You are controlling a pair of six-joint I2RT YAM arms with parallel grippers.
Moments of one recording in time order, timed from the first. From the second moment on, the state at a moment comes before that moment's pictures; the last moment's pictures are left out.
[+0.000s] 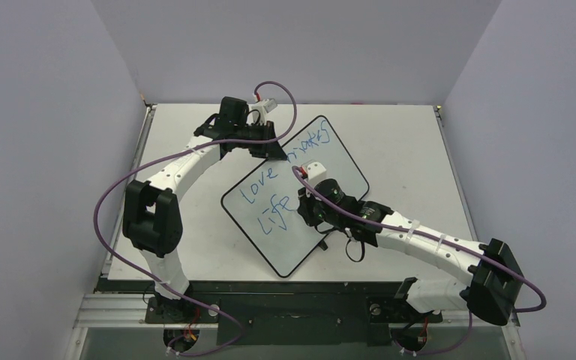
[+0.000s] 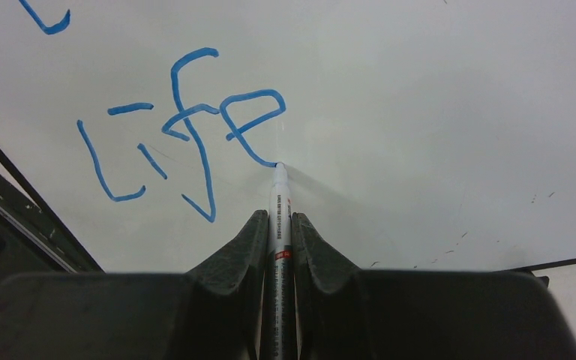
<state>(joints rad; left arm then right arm) -0.39 1.82 1.55 -0.46 0.68 -0.28 0.92 1.25 0.89 -0.27 0.14 0.28</state>
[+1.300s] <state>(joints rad) -0.39 1.80 1.53 -0.46 0.68 -0.27 0.77 1.26 1.00 -0.29 0.19 0.24</state>
